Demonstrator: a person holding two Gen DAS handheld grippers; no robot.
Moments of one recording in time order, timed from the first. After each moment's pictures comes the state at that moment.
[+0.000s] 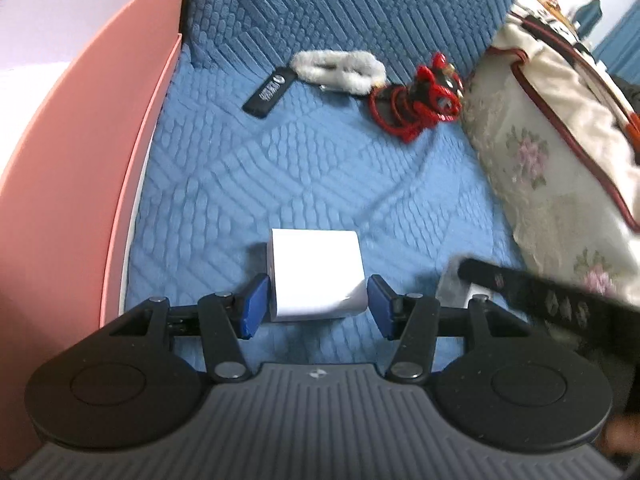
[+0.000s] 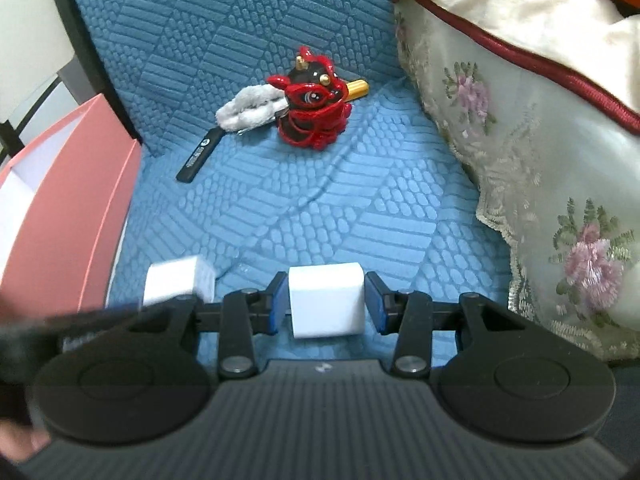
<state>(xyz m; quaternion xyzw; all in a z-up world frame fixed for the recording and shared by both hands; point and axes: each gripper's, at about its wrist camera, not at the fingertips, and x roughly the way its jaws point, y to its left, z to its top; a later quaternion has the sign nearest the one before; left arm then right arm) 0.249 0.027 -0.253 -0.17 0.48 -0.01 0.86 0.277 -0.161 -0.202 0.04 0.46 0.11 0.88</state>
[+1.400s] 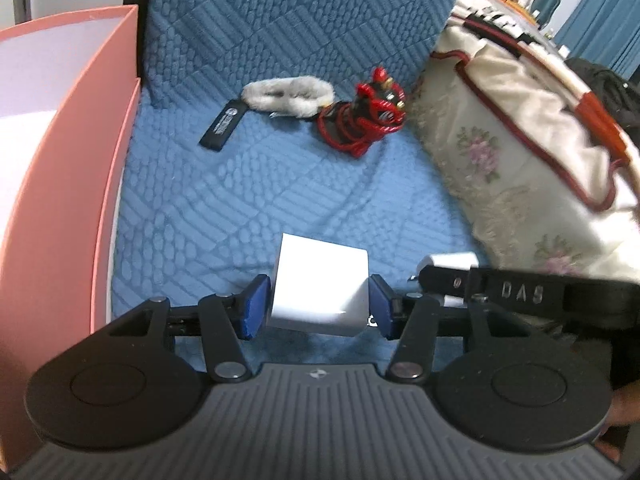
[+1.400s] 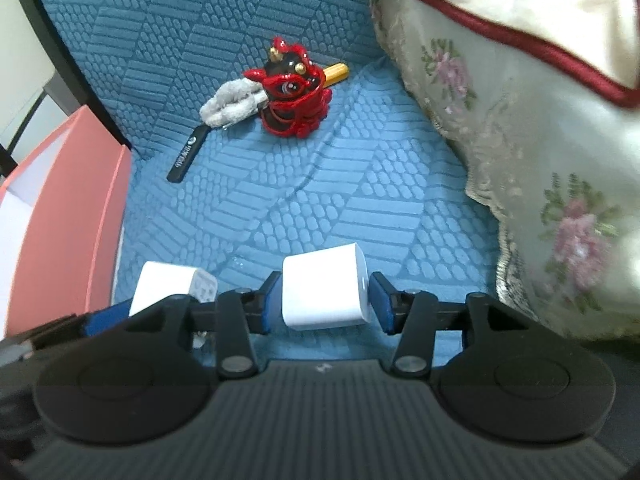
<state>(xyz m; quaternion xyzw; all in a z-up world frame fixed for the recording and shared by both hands) 0.243 0.010 -0.222 -0.15 0.44 -0.06 0.88 0.270 -0.175 -0.192 0.09 0.49 0.10 0.86</state>
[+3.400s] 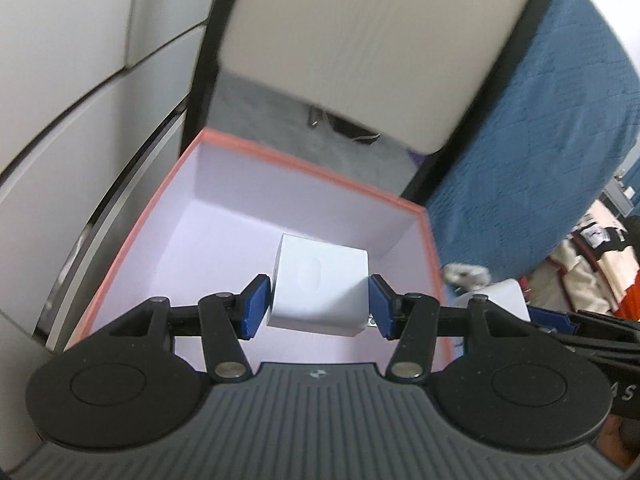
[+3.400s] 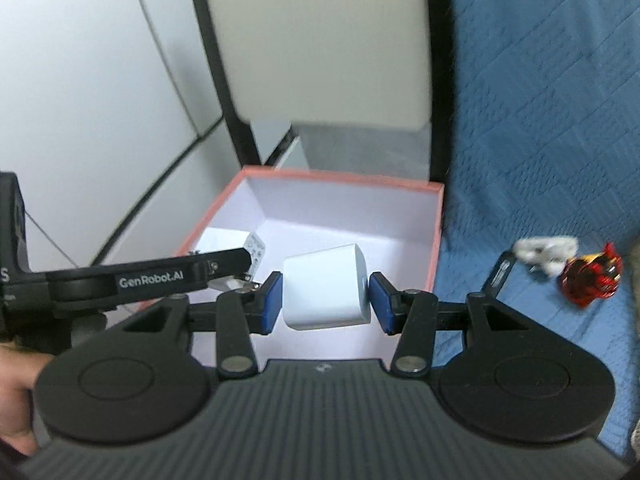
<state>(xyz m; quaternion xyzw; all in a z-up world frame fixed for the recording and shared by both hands) 0.145 0.296 -0.103 -0.24 0.36 0.11 0.90 0.226 0.089 -0.054 -0.04 0.41 0.33 0.85</state>
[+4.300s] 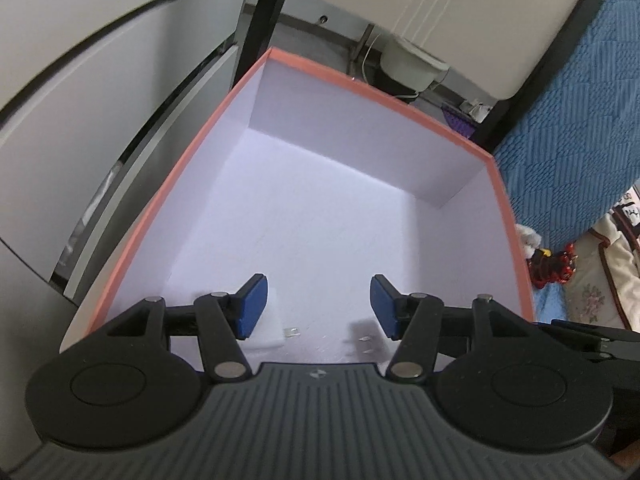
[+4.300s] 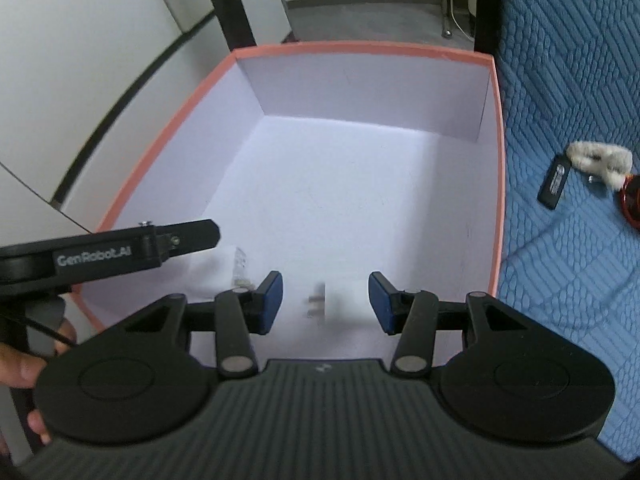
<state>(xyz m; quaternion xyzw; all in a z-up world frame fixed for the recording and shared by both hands) 0.125 0.320 -0.157 -0.26 0.41 0.13 0.86 0.223 0.121 -0.129 -0.06 0.49 0.34 0.80</state>
